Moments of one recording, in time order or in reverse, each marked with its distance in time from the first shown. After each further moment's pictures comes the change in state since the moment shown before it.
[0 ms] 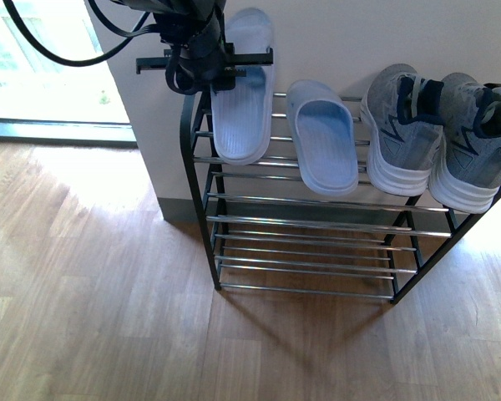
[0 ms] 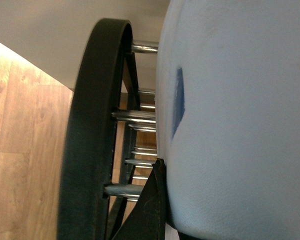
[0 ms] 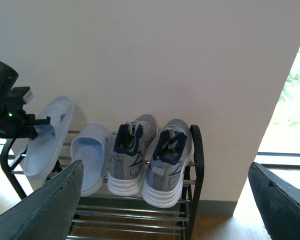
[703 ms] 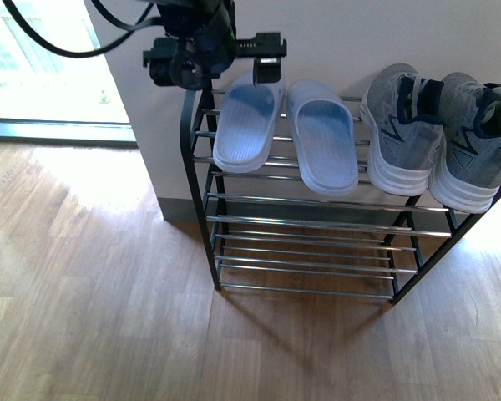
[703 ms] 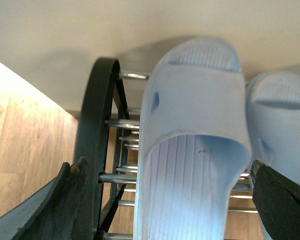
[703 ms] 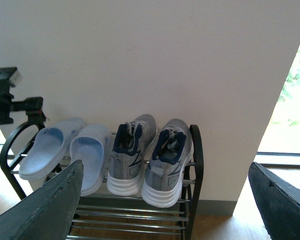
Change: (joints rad) left arm -0.026 -0.278 -0.354 0.235 -0.037 0.003; right arm 0.000 0.000 0.000 0.000 0.000 0.000
